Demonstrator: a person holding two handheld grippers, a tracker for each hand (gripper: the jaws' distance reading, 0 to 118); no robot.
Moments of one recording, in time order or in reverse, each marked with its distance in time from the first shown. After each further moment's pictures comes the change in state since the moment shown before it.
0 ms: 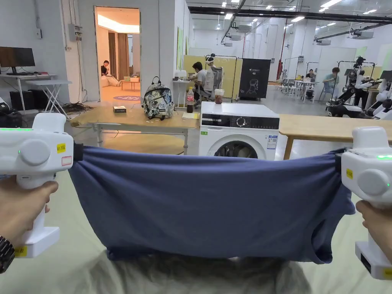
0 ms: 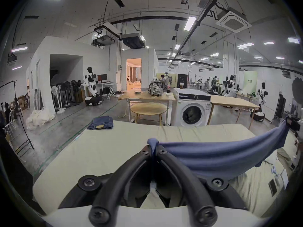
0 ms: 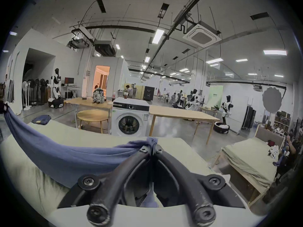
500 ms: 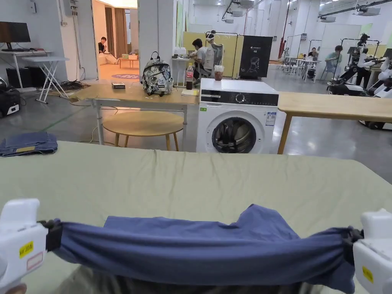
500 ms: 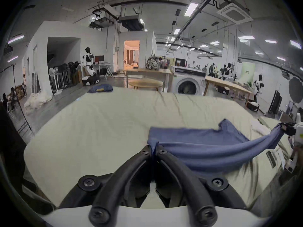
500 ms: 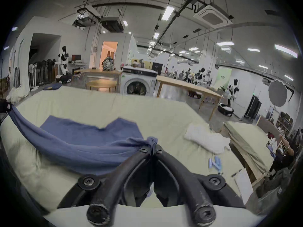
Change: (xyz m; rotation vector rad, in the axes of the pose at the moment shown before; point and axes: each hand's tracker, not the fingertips) left arm -0.016 -0.206 0.095 -0.199 -0.031 0.048; right arm 0.005 -0.172 0.114 -0.259 0.082 0.058
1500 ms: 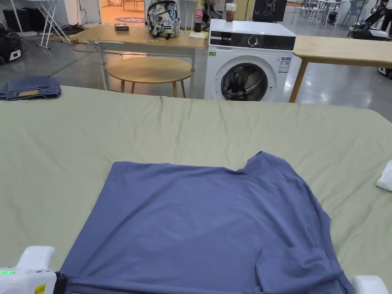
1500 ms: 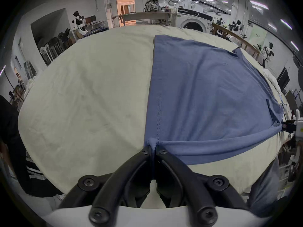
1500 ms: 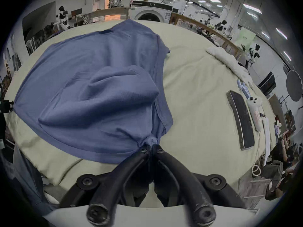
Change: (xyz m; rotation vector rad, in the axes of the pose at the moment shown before) left arm -0.026 -0.146 -0.051 -0.467 0.033 -0.060; right arm -0.002 -0.172 -0.037 -0.559 0.099 0.050
